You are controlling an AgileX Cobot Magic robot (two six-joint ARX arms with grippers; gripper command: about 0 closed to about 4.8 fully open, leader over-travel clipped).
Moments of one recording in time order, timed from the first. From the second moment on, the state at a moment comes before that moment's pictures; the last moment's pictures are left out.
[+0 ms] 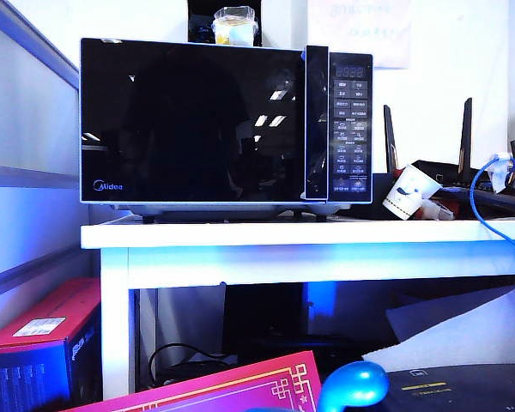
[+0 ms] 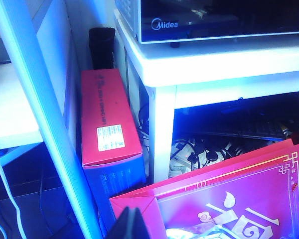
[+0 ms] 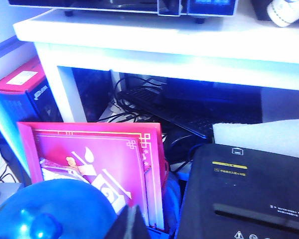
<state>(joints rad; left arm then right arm) -0.12 0.00 0.01 -0.16 0.00 0.03 0.52 0.00 0.03 -0.22 0.09 0.06</state>
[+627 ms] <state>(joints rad) -0.12 0.00 0.09 -0.12 -0.05 -0.20 0.52 0.00 0.07 -0.16 0.16 0.06</state>
